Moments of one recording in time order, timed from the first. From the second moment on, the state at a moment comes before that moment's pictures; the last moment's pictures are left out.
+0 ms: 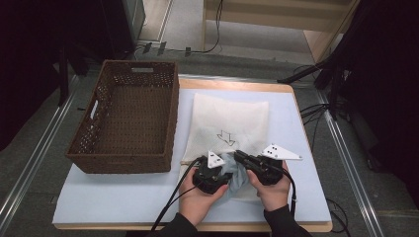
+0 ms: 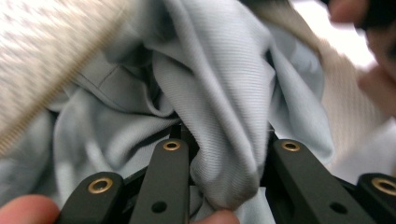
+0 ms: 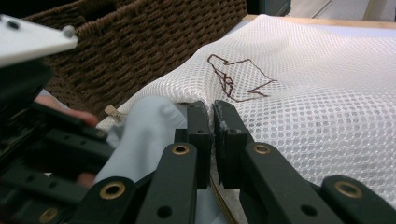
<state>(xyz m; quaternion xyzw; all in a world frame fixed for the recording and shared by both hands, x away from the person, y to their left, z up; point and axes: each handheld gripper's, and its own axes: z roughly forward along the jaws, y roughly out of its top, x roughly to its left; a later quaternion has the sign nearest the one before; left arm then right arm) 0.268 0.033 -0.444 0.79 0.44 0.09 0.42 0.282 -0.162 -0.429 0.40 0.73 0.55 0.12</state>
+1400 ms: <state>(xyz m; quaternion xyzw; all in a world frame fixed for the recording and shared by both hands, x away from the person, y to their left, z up) 0.255 0.024 -0.462 0.83 0.42 0.16 0.33 0.284 -0.163 -0.436 0.41 0.73 0.54 0.11</state>
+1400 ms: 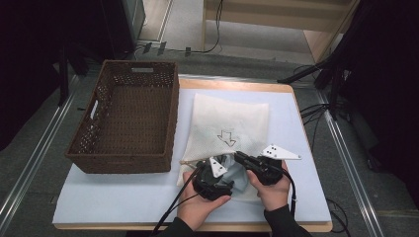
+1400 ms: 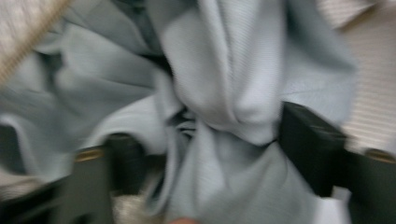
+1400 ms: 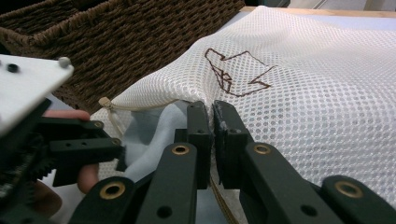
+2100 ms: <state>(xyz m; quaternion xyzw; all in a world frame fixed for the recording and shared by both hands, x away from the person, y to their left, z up) 0.268 0.062 -0.446 0.78 0.44 0.15 0.42 0.286 -0.167 -0.438 0.41 0.73 0.53 0.11</state>
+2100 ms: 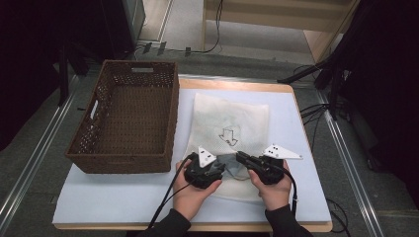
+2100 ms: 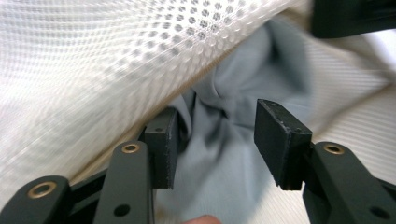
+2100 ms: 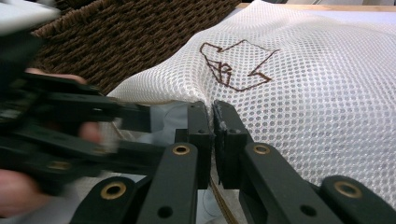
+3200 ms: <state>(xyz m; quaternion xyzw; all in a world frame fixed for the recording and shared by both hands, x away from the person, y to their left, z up) 0.306 0.021 -0.474 0.77 0.49 0.23 0.33 0.288 -0.159 -0.453 0.42 0.75 0.51 0.10</state>
